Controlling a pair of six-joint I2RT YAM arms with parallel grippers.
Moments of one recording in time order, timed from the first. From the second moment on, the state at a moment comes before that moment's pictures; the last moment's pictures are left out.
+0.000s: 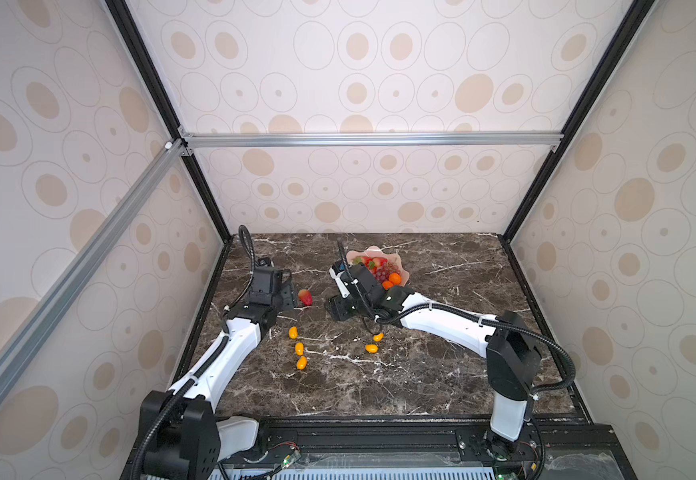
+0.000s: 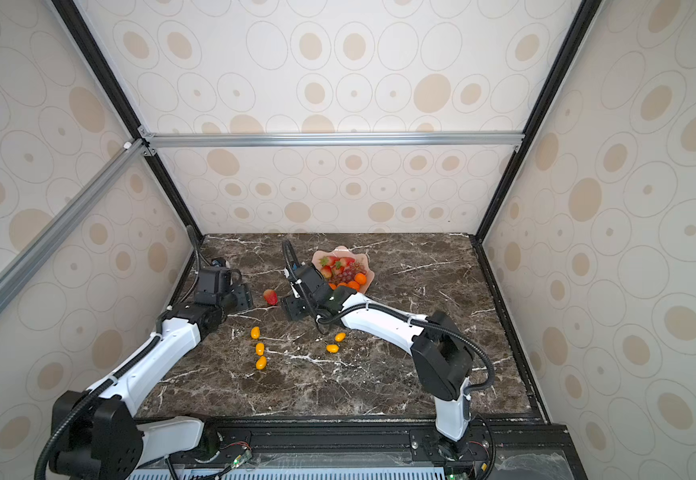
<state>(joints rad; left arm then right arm) -0.17 1.27 0.90 -0.40 -0.22 -0.31 0.91 1.88 1.52 -0.35 0.04 0.35</state>
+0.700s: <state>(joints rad) -0.13 1.95 1.41 -0.47 -0.12 -0.38 0.92 1.52 1.25 -0.38 0.13 0.33</state>
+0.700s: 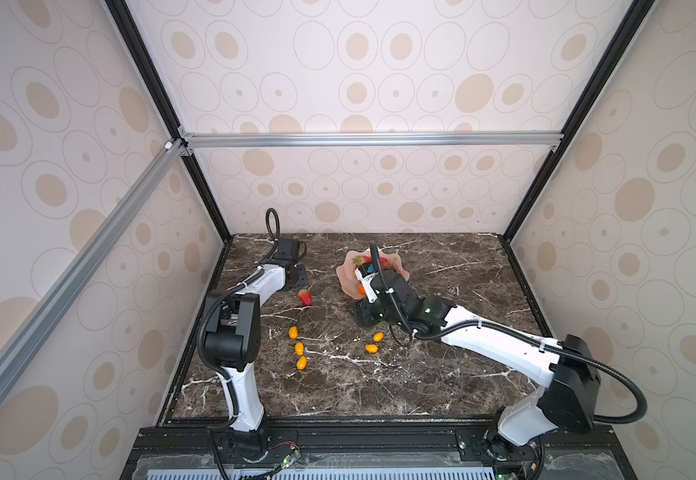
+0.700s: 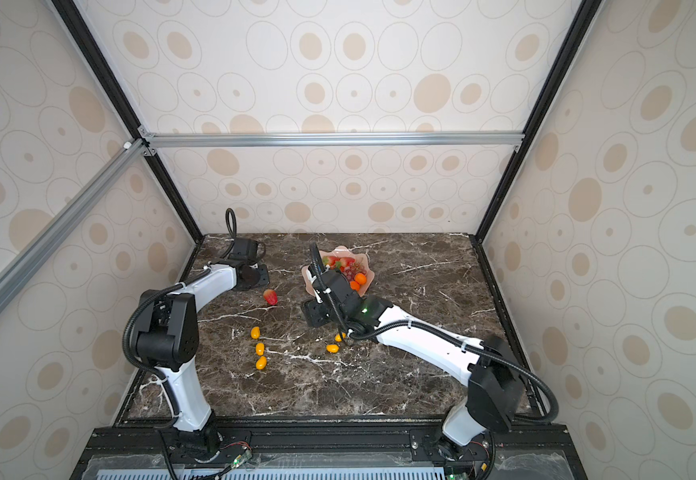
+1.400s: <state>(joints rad) -0.12 2.12 1.56 -0.54 -0.08 -0.45 0.92 1.43 1.16 -0.39 0.20 0.33</state>
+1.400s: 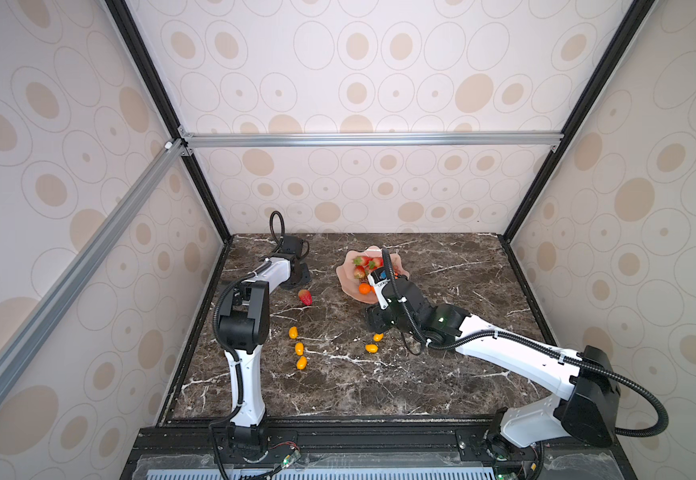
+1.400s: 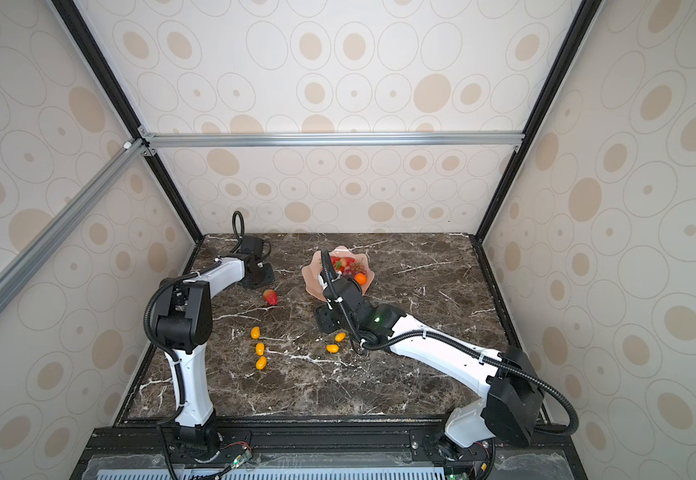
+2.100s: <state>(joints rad) -0.12 2.15 1.55 -0.51 -0.03 -0.47 0.92 1.43 1.15 -0.38 0.19 0.33</state>
